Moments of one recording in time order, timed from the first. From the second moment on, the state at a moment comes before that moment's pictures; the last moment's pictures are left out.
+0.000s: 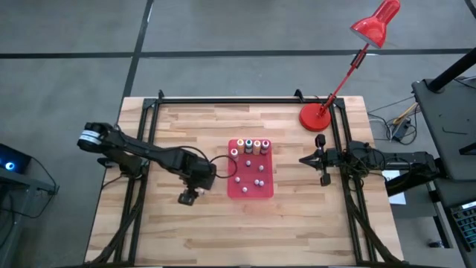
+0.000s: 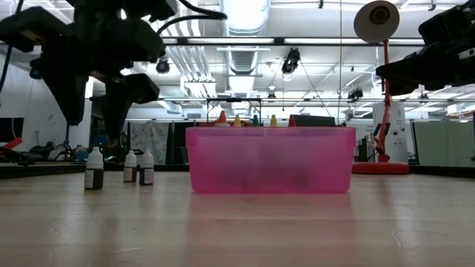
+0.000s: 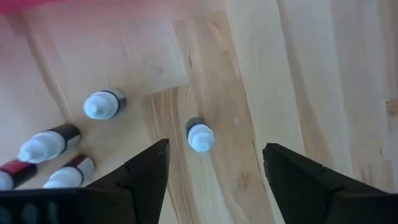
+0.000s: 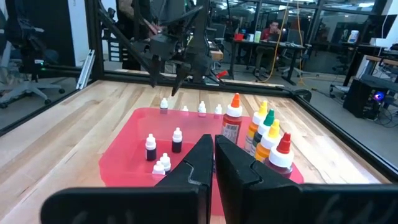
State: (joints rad) left arm -0.19 1.47 0.98 -0.81 0.16 0.05; right arm -0.02 0.07 0.01 0.01 -0.05 -0.06
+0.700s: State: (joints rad) left arm -0.19 1.61 0.95 -0.70 0.16 0.02; right arm -0.02 0.07 0.01 0.01 -0.05 -0.06
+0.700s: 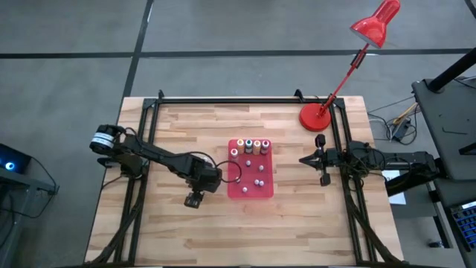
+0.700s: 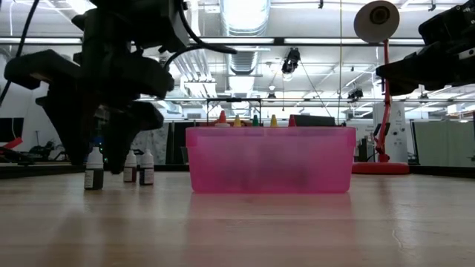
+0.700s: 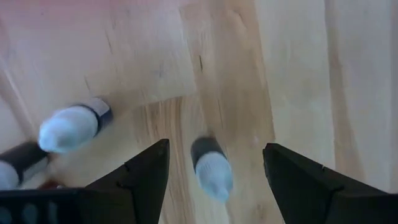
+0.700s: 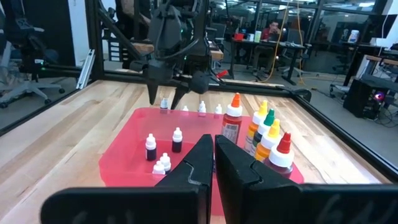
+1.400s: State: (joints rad) left arm -0.19 1.61 0.94 -0.70 0.16 0.00; right arm -0.02 0.07 0.01 0.01 -0.05 -0.06
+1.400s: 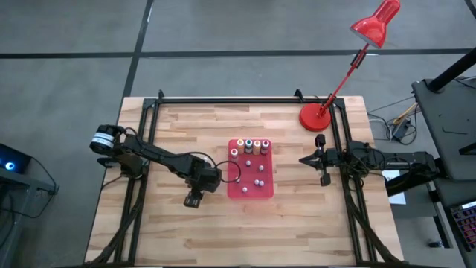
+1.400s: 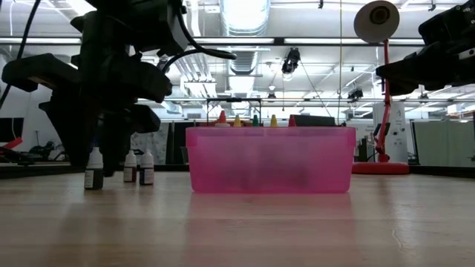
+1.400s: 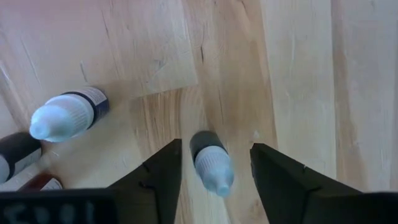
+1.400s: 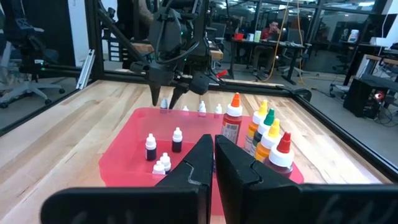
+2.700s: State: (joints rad) left arm -0.17 1.60 1.12 -0.83 0.11 0.06; right arm -0.02 0.07 0.01 0.01 -0.05 -0.06
